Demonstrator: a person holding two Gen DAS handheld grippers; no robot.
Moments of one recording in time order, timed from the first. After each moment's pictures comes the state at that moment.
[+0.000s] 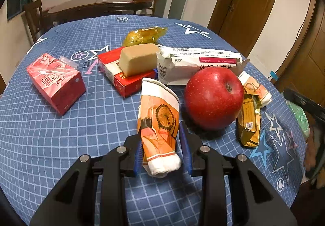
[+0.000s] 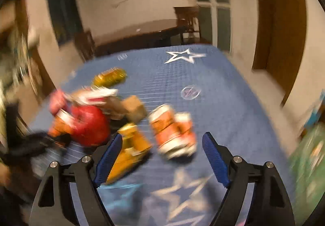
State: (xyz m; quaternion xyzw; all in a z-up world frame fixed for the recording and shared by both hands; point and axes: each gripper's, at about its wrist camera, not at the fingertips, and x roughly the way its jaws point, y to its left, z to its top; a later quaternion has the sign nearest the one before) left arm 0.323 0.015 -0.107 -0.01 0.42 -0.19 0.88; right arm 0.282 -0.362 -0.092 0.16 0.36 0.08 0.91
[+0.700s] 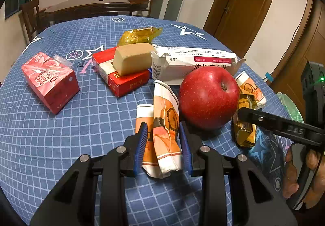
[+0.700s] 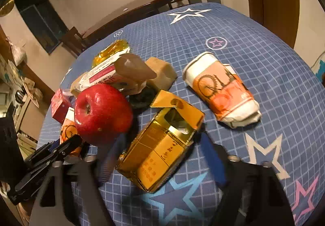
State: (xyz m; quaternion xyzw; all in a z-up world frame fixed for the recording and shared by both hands) left arm 0.322 0.013 -0.111 -0.02 0.42 -0.21 0.88; right arm 0.325 -0.303 -0.138 0.18 0.44 0.04 0.88
